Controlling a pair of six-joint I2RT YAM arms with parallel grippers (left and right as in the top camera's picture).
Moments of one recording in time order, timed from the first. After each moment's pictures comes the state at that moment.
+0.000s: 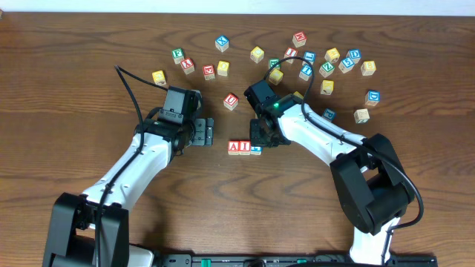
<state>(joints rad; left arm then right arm) -0.28 1.56 0.91 -0.43 0.03 -0.20 0.58 1.99 1.33 -0.74 -0.01 0.59</state>
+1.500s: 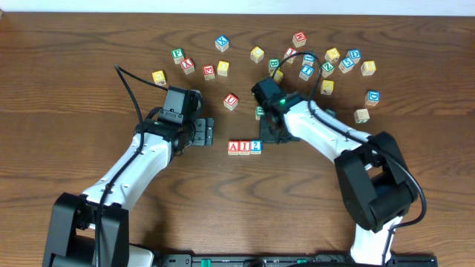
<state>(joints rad) -0.28 1.56 0.91 -0.43 0.03 -0.20 0.53 2.00 1.33 -0.77 0.11 0.58</state>
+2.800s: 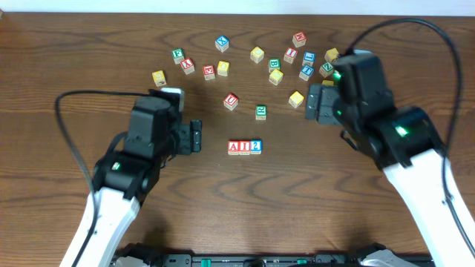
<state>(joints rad) -0.28 1.08 0.91 -0.62 0.03 -0.20 0.40 1.31 1.45 -1.03 0.25 0.42</state>
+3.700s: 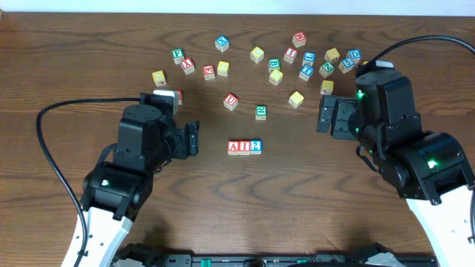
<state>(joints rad) -0.28 0.99 0.91 -0.63 0.03 -0.20 0.40 1.20 1.45 -1.10 0.25 0.41</state>
